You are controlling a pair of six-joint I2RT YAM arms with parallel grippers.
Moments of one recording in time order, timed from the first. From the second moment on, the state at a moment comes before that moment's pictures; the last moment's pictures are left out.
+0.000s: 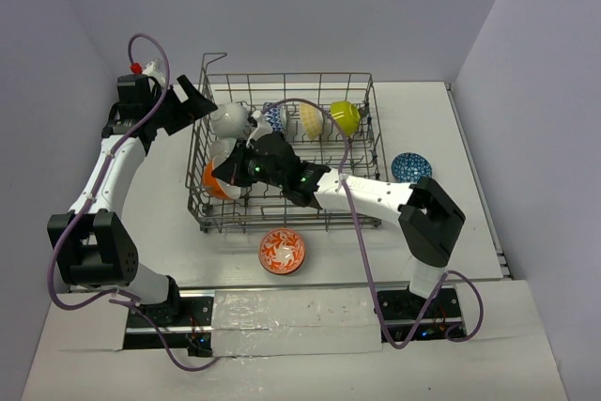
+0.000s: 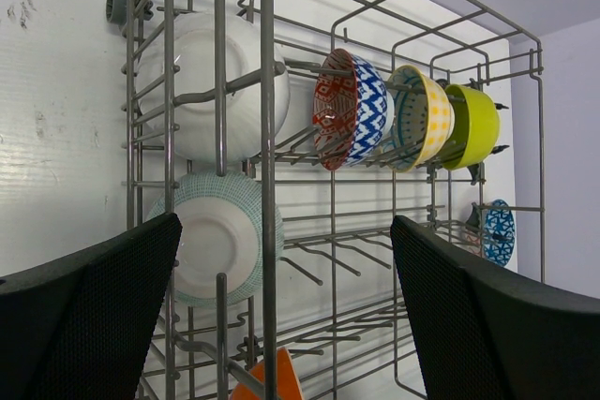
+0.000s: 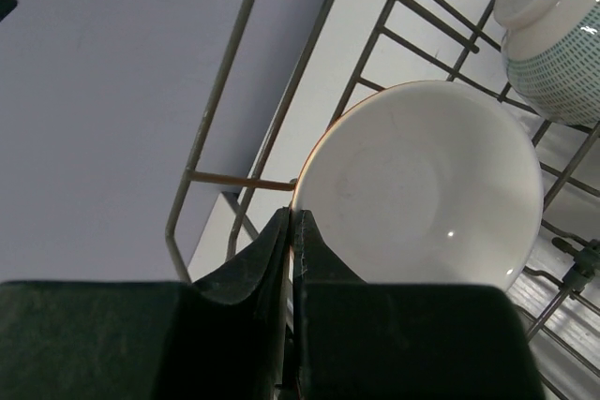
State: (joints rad) left arm 0.02 1.50 1.30 -0.33 0.43 -0.52; right arm 0.99 1.76 1.31 0.20 -0.06 0.89
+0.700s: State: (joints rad) left arm 0.03 1.50 1.30 -0.32 0.44 -0.52; right arm 1.03 1.78 1.18 0.39 0.05 1.02
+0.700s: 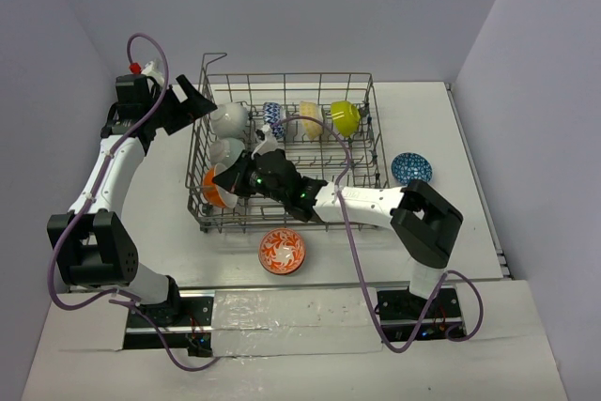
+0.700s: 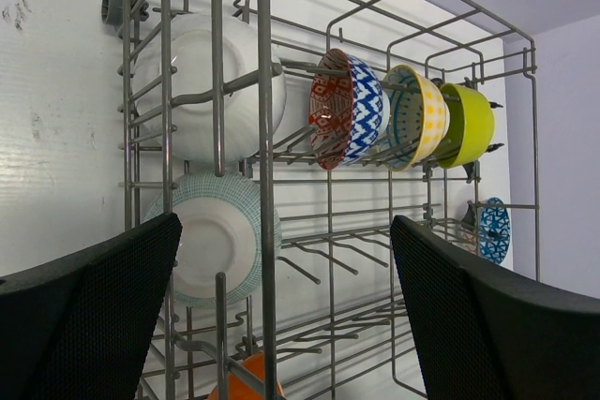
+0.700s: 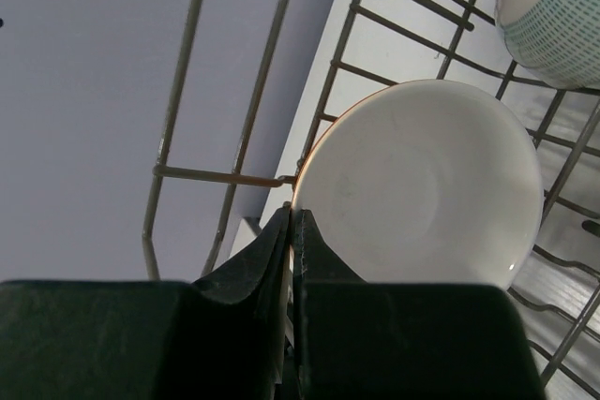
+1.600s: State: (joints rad) left arm 0.03 1.50 1.30 -0.32 0.45 -0.52; right arm 1.04 1.81 1.05 0.74 0.10 1.17
